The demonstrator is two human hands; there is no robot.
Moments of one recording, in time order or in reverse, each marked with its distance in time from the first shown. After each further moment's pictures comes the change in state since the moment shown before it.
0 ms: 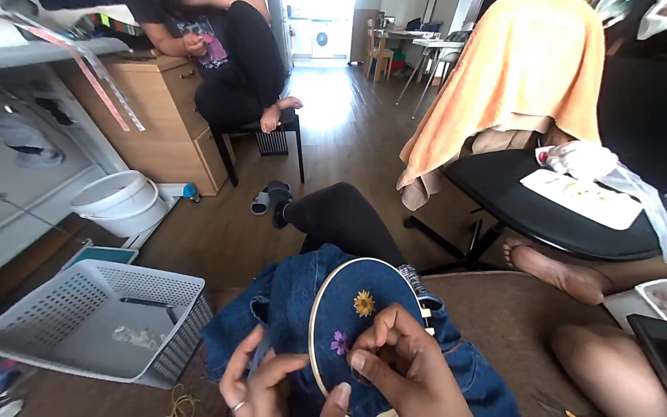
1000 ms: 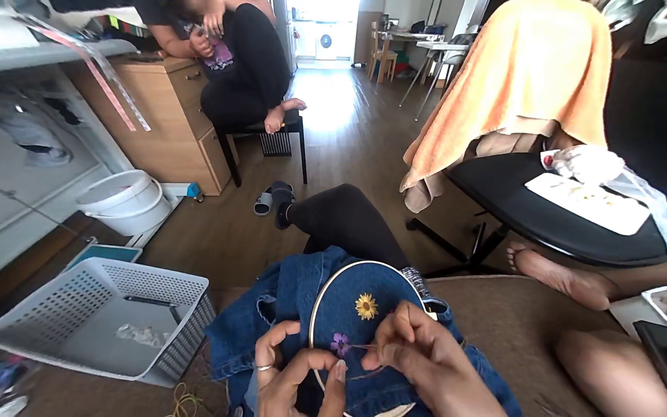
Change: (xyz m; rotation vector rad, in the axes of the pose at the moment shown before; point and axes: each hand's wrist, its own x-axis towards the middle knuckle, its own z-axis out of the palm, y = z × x) left_hand 0.012 0.001 0.005 0.110 -0.092 -0.066; right_hand 0.006 0.000 -0.019 0.241 -0.075 0.077
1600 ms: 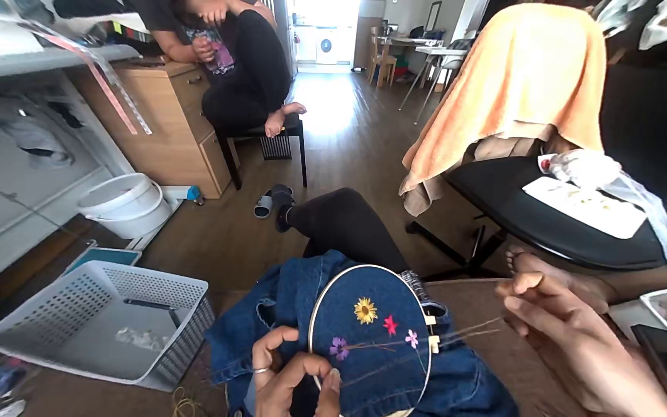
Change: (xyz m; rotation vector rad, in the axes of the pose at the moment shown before) left_hand 0.001 -0.003 -0.004 -0.053 -0.024 0.009; right_hand -0.015 -0.041 -0.128 -0.418 0.428 -0.118
